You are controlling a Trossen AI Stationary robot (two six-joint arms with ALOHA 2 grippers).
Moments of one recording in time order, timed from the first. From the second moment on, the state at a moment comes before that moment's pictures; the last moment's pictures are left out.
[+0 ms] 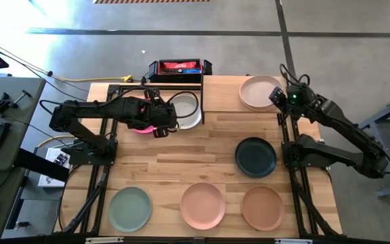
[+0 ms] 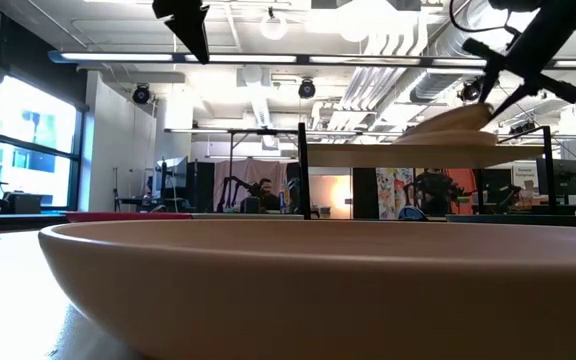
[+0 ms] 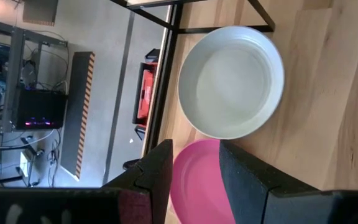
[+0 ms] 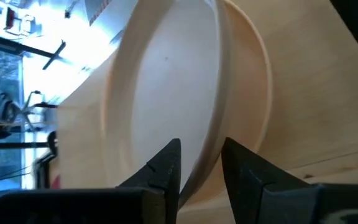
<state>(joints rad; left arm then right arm) -0.01 1.51 1.57 -1.28 -0.71 0.00 -0.75 0.68 0.81 -0.89 0.19 1.23</state>
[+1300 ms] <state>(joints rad) -0.01 1.51 1.57 -1.28 -0.71 0.01 -0.75 0.76 0.86 -1.01 0.11 1.24</state>
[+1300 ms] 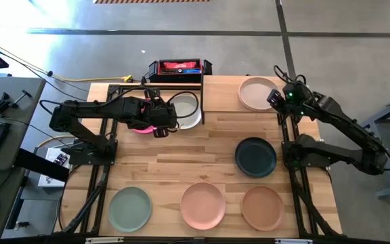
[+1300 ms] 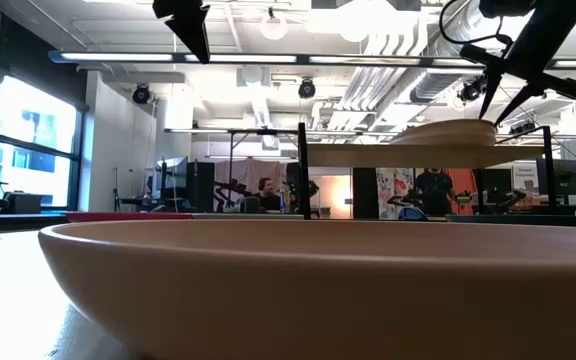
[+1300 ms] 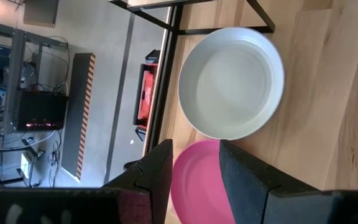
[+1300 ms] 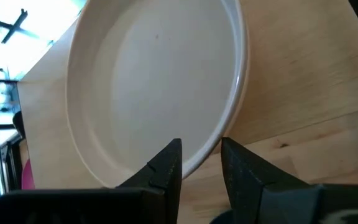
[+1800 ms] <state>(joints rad) -0.01 1.51 1.57 -1.27 -0.71 0.01 -0.75 0.76 0.86 -1.09 0.04 1.20</state>
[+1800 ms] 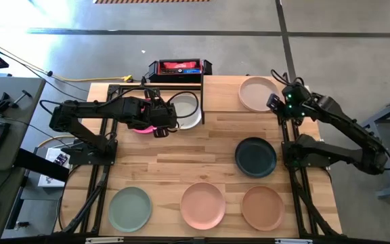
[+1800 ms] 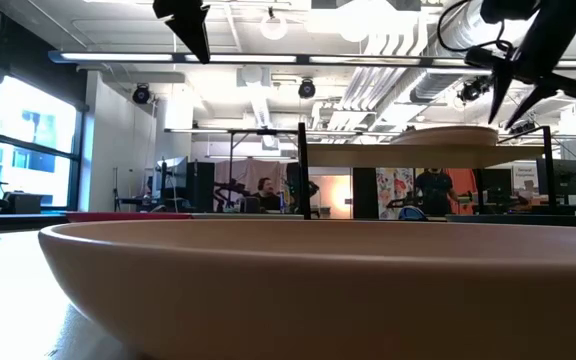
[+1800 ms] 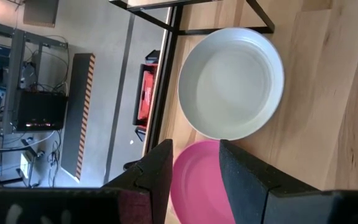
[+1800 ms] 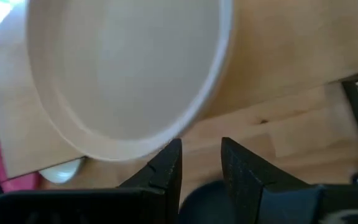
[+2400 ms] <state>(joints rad) -0.01 1.51 1.57 -1.28 -0.65 0.00 -0.73 0.75 0.86 -1.02 -0.21 1.06</state>
